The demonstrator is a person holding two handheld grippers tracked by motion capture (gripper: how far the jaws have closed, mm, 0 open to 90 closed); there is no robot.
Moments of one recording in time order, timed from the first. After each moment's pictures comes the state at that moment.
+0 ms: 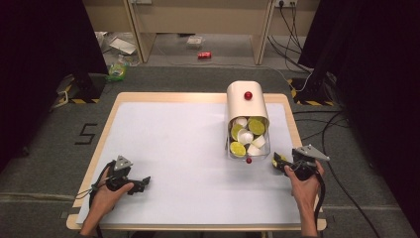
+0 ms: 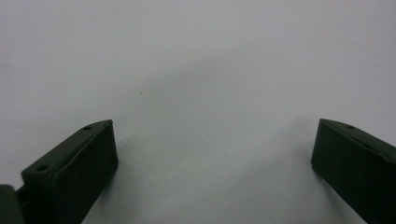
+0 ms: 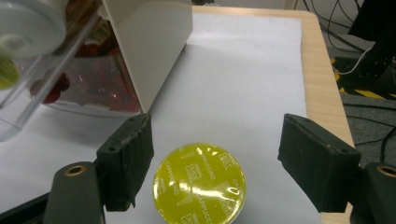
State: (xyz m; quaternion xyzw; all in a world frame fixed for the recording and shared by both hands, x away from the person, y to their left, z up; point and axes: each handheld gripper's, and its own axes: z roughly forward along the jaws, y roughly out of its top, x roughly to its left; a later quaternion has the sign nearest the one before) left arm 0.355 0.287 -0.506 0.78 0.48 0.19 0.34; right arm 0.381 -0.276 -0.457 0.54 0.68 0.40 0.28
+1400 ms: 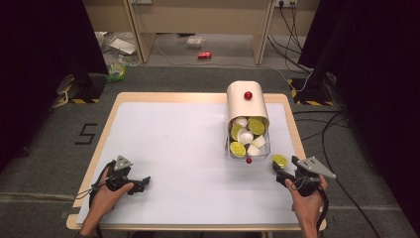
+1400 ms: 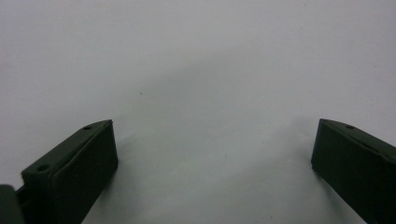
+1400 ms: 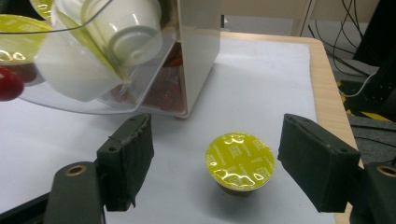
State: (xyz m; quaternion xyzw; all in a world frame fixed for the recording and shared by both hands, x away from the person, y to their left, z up) left arm 0.355 0.287 -0.506 0.78 0.48 0.19 0.35; right arm 0.331 -0.263 -0.442 0.51 0.68 0.44 0.30
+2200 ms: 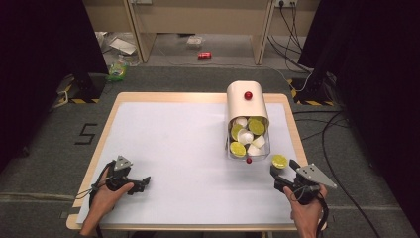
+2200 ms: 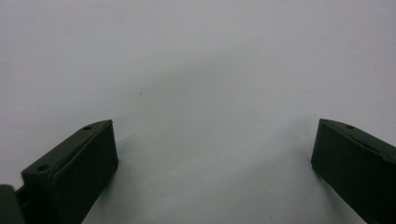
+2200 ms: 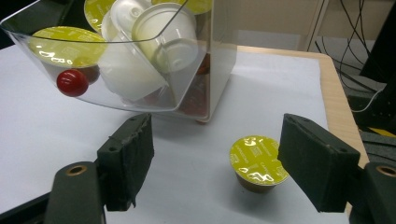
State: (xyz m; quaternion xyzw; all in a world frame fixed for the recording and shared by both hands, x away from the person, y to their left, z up) left arm 0.355 0.287 -0.506 0.78 0.48 0.19 0.35; right arm 0.309 -0.253 -0.437 0.48 0.68 0.46 0.31
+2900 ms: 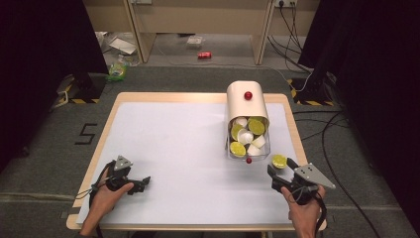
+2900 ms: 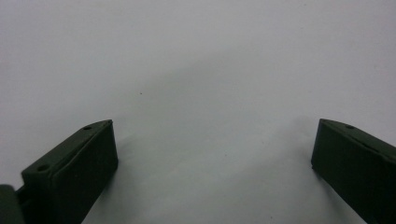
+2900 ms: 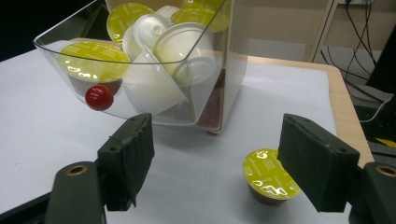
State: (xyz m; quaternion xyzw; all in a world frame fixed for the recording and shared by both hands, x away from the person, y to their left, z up) left arm 0.355 0.287 -0.506 0.78 0.48 0.19 0.35; right arm 0.306 -0.244 -0.429 0.47 0.68 0.47 0.31
